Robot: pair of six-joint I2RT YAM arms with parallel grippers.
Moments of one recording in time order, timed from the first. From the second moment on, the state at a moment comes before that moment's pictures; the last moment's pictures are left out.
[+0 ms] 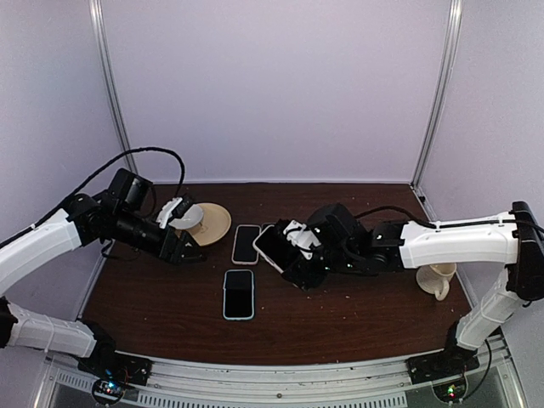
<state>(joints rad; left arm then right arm) -0.56 1.12 0.97 -0.72 0.52 -0.22 1.04 1.56 1.07 -0.27 0.15 0.01</state>
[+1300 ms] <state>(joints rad) -0.72 1.27 0.96 -0.16 0.59 -0.72 1.13 1.47 1.18 -0.23 0.26 -0.11</state>
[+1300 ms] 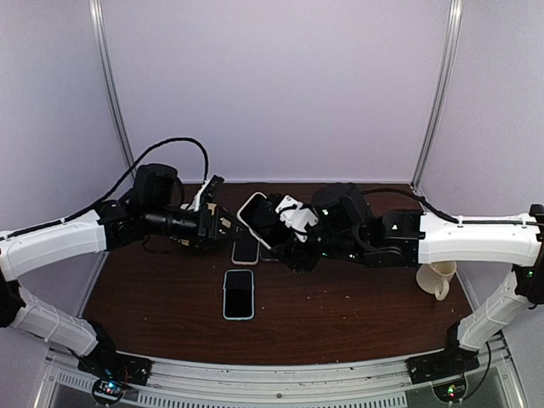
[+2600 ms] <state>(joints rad) -0.72 1.32 1.03 -0.14 0.62 -0.72 1.16 1.50 1.19 -0.25 0.28 -0.14</state>
